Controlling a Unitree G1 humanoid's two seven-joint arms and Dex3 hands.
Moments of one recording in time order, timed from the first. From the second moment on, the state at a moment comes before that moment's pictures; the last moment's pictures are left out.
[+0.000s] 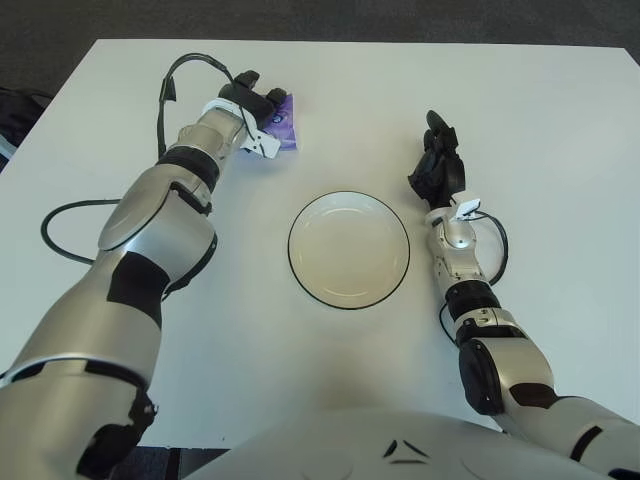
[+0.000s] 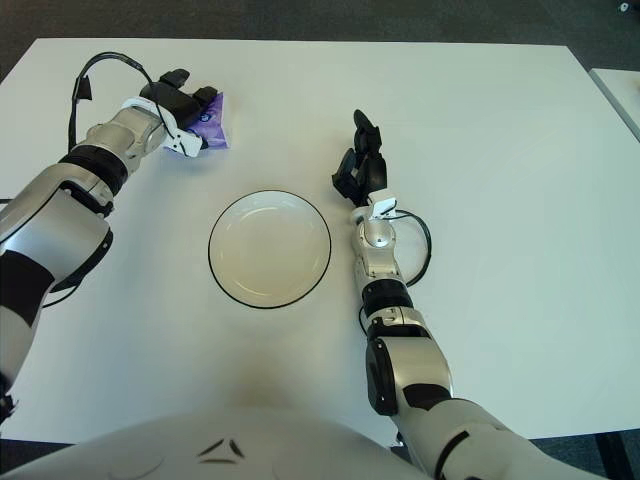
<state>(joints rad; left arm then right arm) -1.24 0.38 -0.84 1.35 1.02 -0.16 0.10 -0.52 0.02 -0.12 0.79 0.01 -0.58 -0.06</state>
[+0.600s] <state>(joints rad) -1.24 0.39 -0.99 1.37 1.14 -0.09 0.23 -0.52 0.02 -0.13 0.79 0.02 -0.58 -0.05</state>
